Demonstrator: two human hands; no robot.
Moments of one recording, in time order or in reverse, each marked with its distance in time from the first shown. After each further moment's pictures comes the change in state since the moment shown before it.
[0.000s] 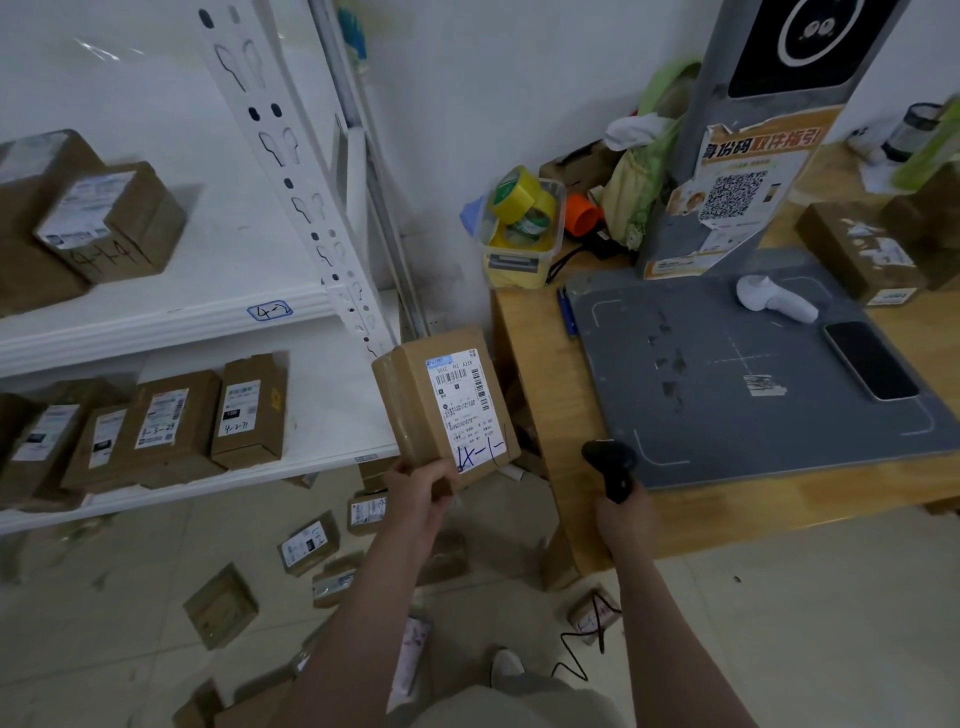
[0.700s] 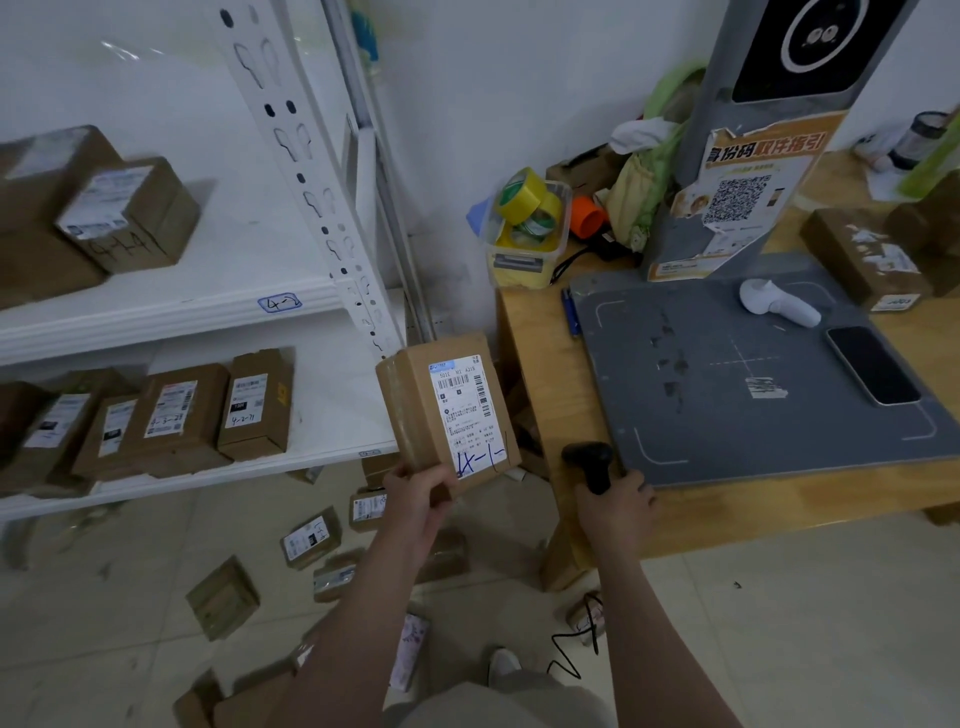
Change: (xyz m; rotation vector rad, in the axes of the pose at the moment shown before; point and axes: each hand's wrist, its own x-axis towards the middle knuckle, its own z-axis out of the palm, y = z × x) left_hand -0.007 -0.008 -0.014 -0.012 0.013 -0.016; right_hand -0.018 -0.017 0.007 -0.278 0.128 -0.025
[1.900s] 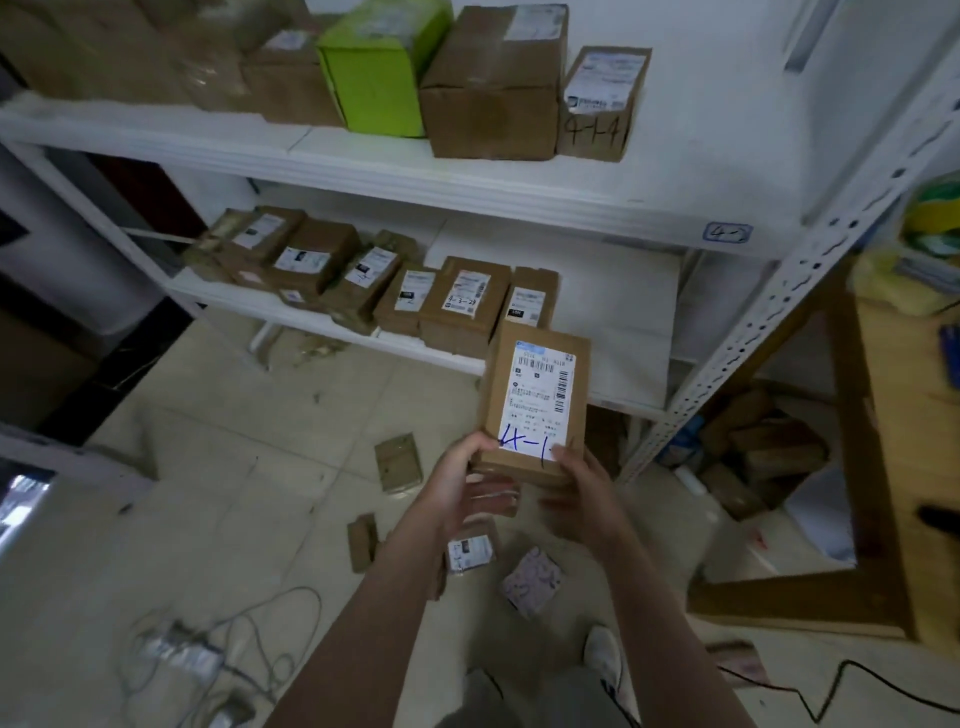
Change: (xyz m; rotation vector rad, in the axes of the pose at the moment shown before) left_hand -0.061 0.113 -0.341 0.068 0.127 0.011; right_hand -0.314 -0.139 0.215 0.602 -1.062 -0.200
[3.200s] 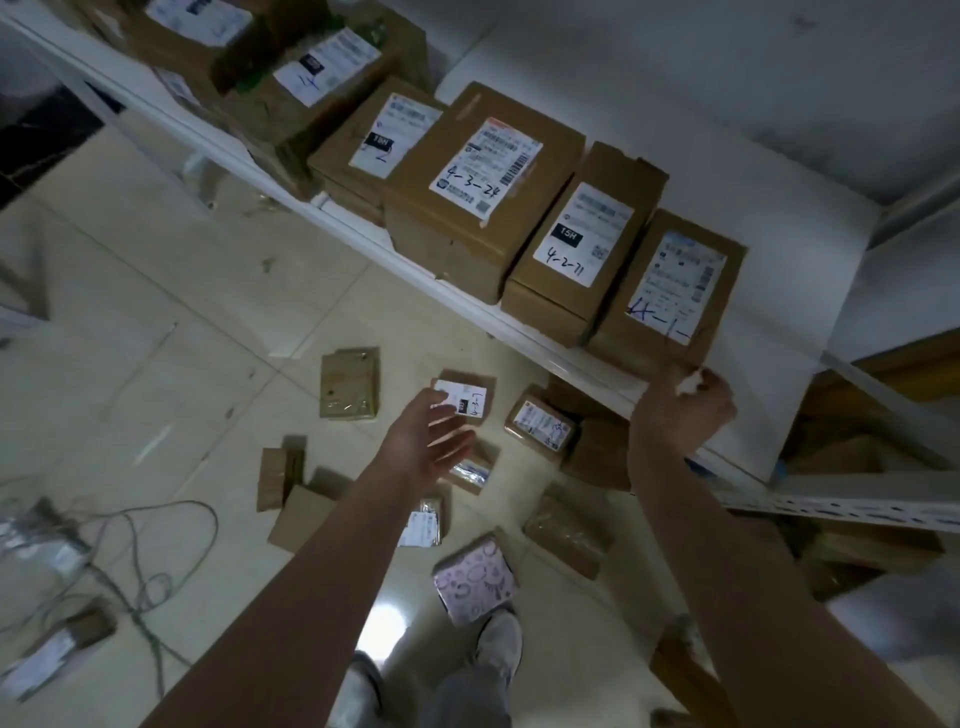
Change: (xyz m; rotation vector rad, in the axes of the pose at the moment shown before) left_hand 0.342 -0.062 -0.038 -0.563 0.307 -0.219; right_hand 0.385 0.034 -0.063 -0.482 0.835 -0.183
